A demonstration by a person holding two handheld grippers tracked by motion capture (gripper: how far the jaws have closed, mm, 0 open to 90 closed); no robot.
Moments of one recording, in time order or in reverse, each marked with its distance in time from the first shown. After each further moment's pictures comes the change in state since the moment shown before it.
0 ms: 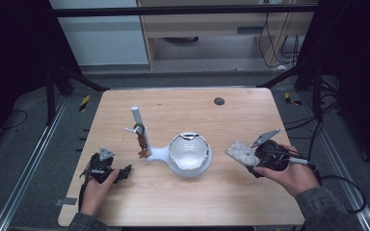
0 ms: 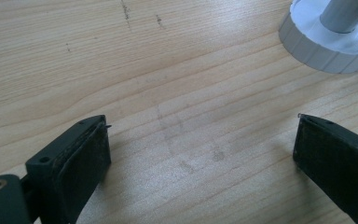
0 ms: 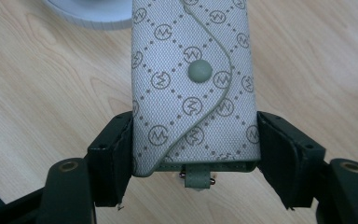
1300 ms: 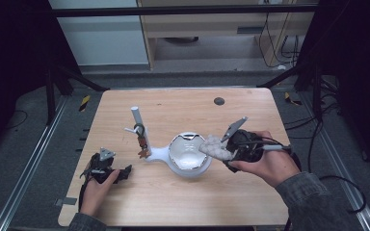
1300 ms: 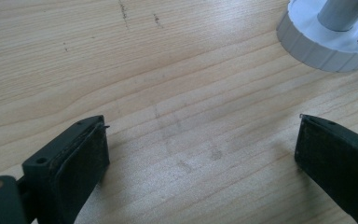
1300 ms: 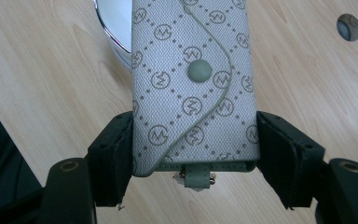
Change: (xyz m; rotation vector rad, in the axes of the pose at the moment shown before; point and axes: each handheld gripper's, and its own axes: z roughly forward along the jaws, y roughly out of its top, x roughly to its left) left arm -0.001 0.000 0.000 0.001 -0.004 0.001; right arm 0.049 0.077 -0.028 0.009 0.029 -0.199
